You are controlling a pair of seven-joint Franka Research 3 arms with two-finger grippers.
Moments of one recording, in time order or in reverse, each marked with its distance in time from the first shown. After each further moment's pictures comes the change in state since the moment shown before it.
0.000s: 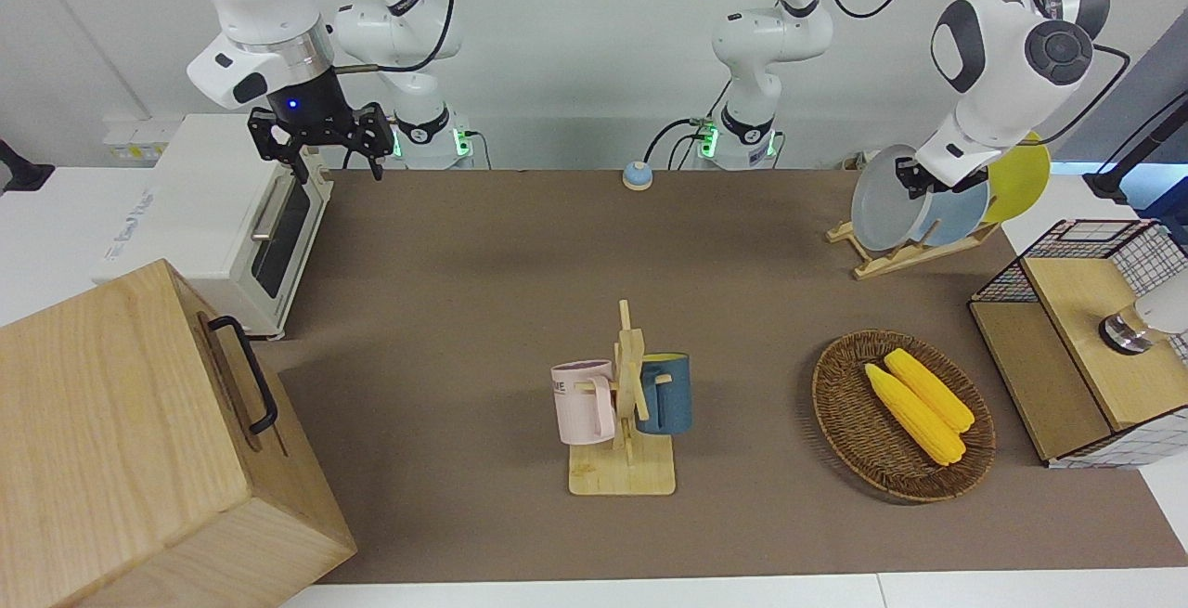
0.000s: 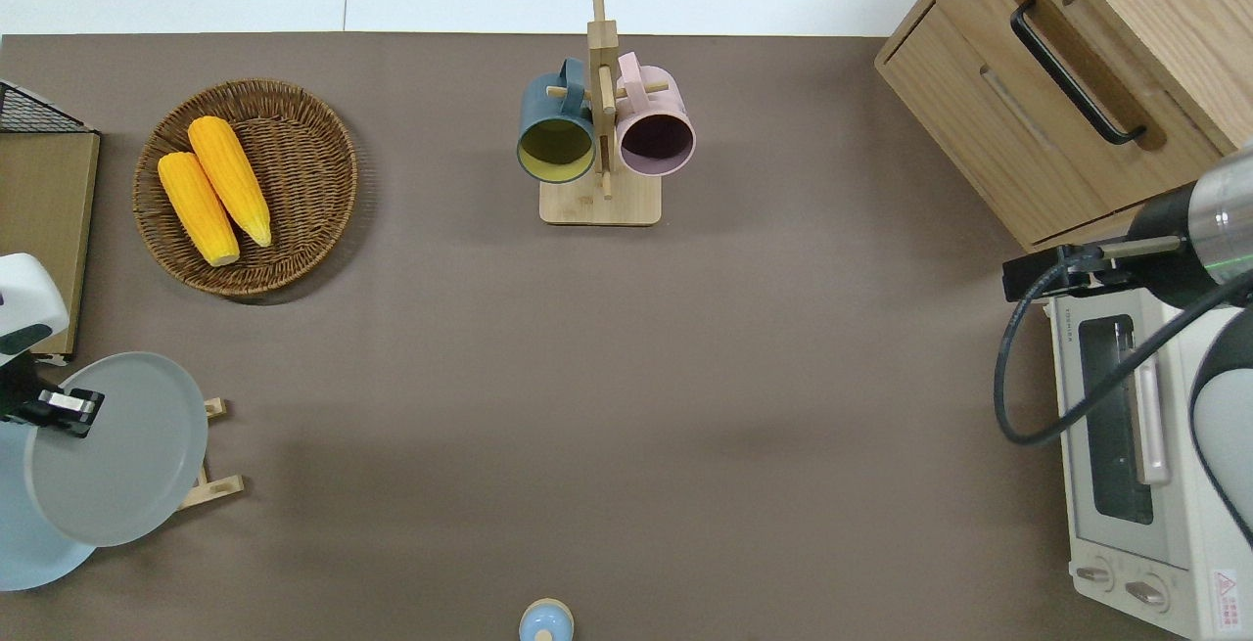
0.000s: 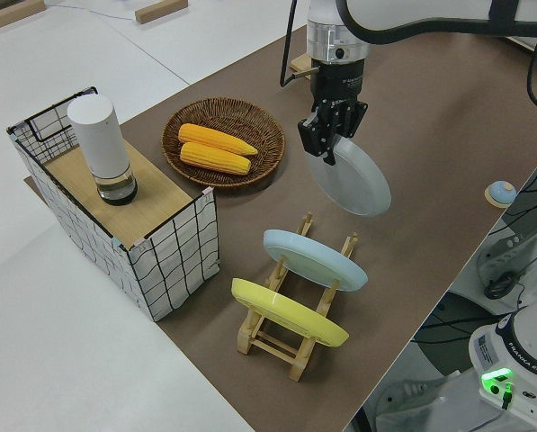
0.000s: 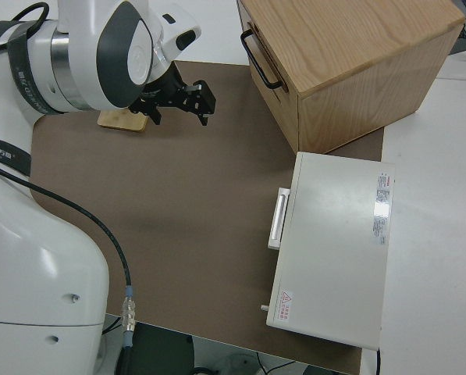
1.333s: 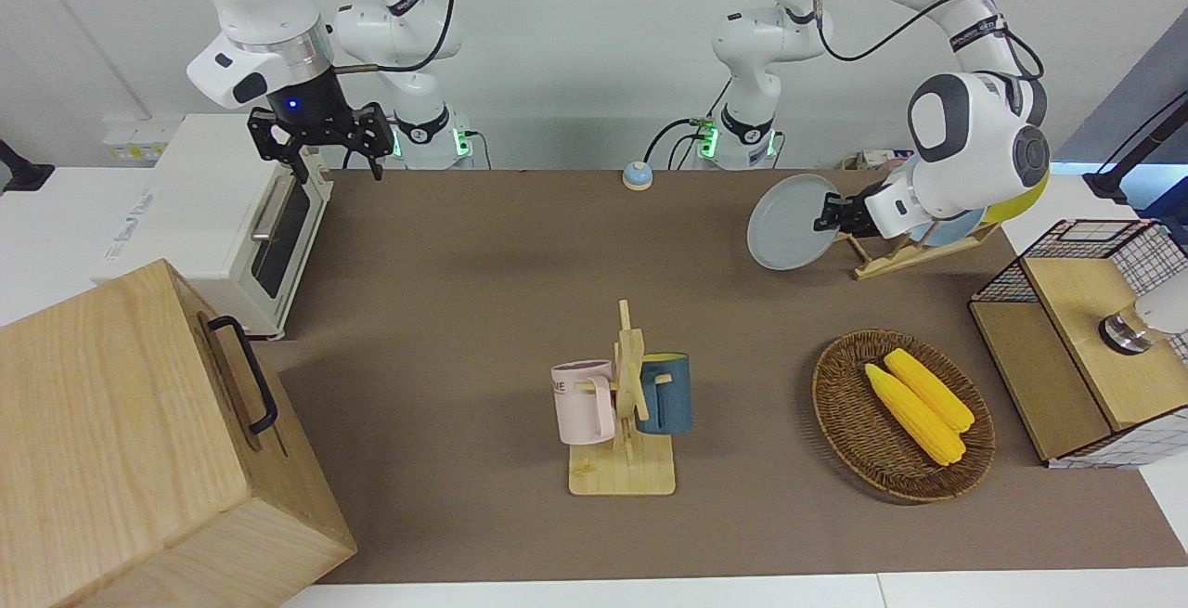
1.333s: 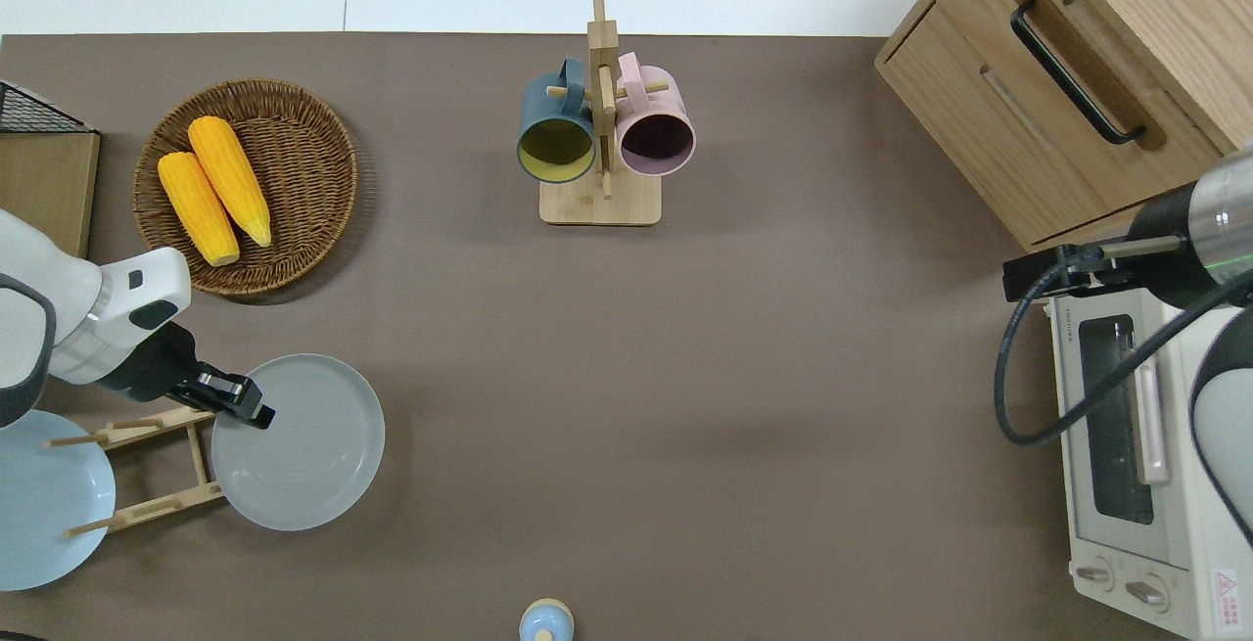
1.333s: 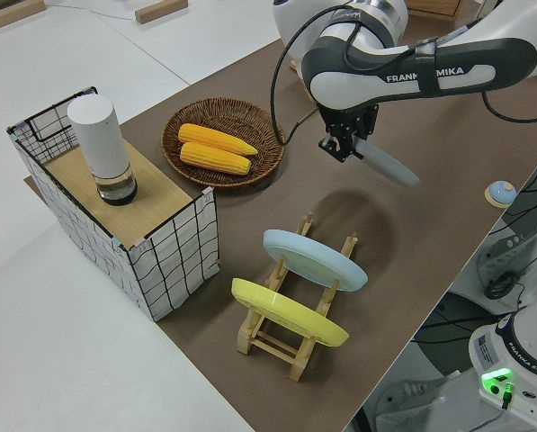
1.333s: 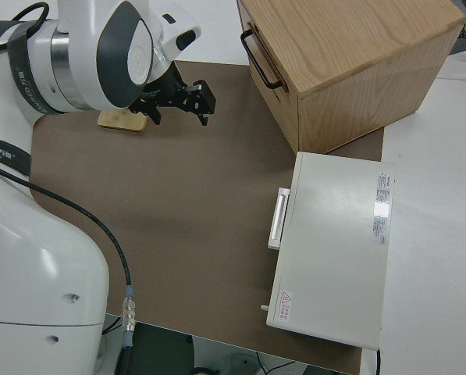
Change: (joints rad) left arm -0.005 0.161 -0.010 -0.041 -0.431 -0.001 0.131; right arm 0.000 0.000 0.000 0.000 0.000 0.000 0.000
